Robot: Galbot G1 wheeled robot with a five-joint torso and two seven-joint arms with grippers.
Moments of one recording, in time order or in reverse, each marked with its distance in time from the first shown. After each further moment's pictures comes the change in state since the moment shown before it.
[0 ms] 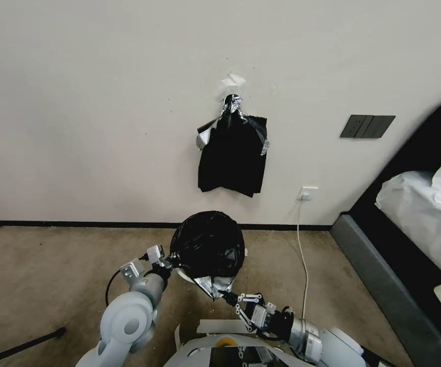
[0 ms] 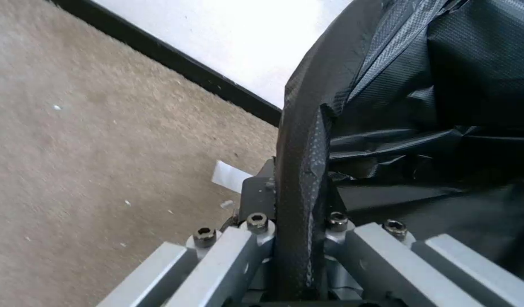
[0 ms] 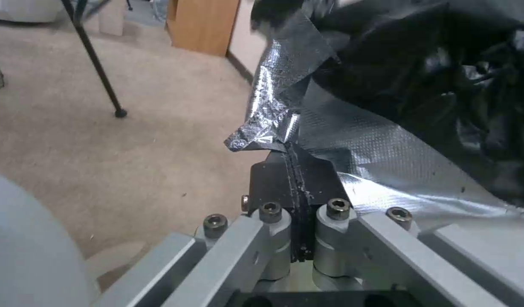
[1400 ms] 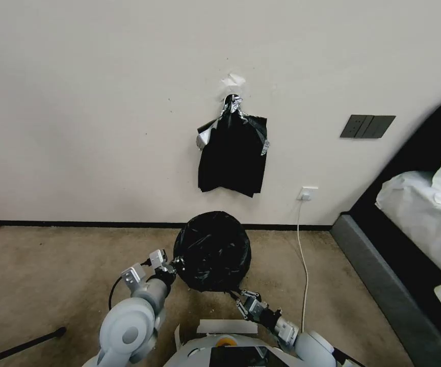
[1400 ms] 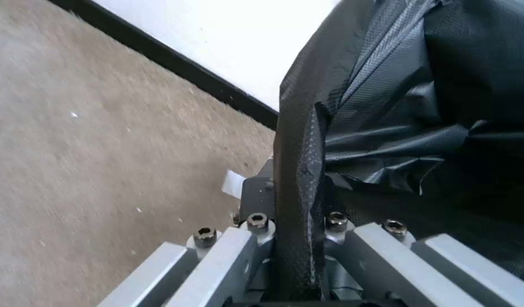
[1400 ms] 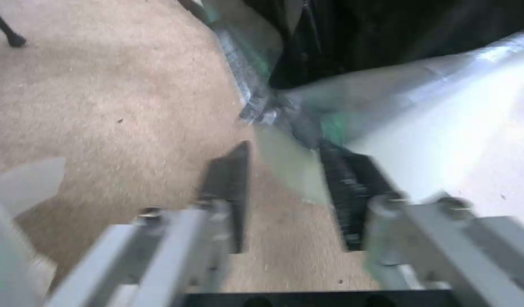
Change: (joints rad) left arm -0.010 0.014 -0.012 0.012 0.010 -0.029 -0.016; right arm -0.005 0.074 -0.034 -0.150 -0.040 -0.096 0.198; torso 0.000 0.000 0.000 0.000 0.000
